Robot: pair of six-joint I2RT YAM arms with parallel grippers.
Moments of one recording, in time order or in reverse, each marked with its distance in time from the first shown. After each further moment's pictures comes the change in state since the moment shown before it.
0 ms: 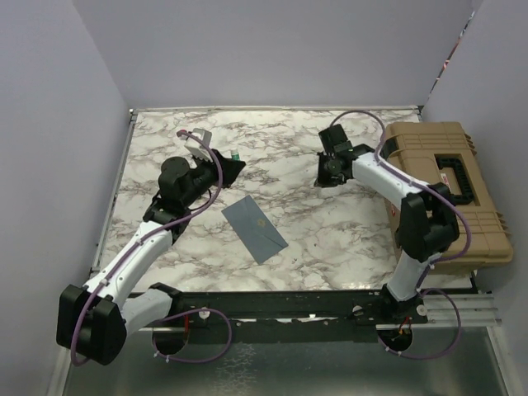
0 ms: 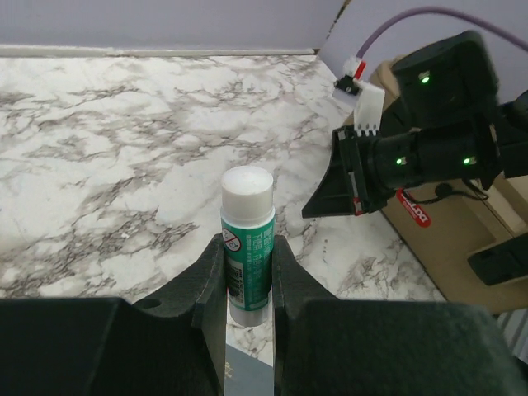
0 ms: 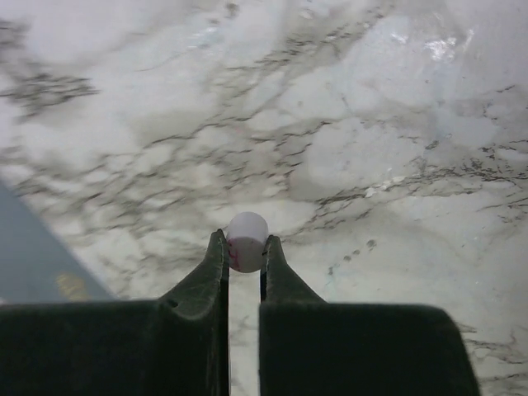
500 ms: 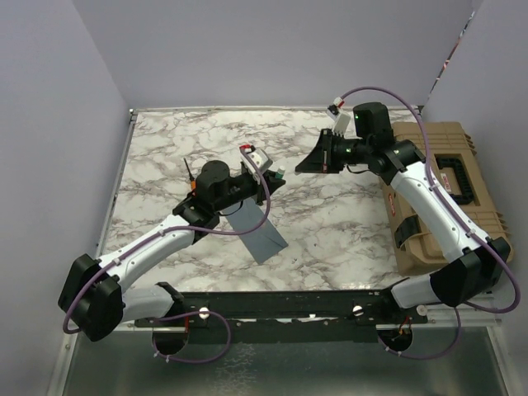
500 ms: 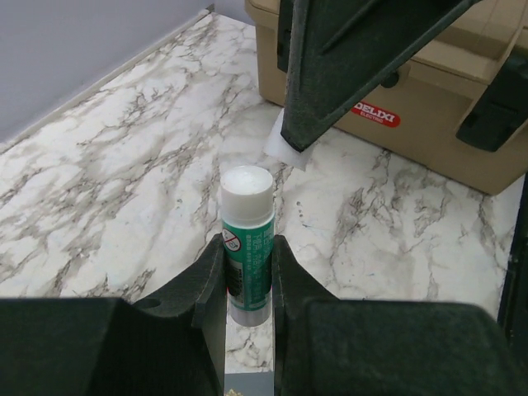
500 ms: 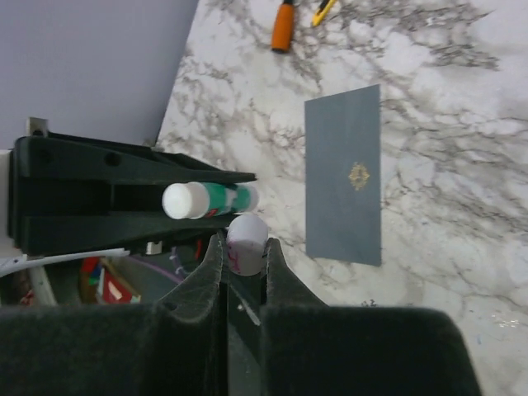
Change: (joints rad) left arm -0.286 0.151 0.092 0.050 0.083 0.420; right arm 0.000 -0.414 0.102 -0.054 -0.687 0.004
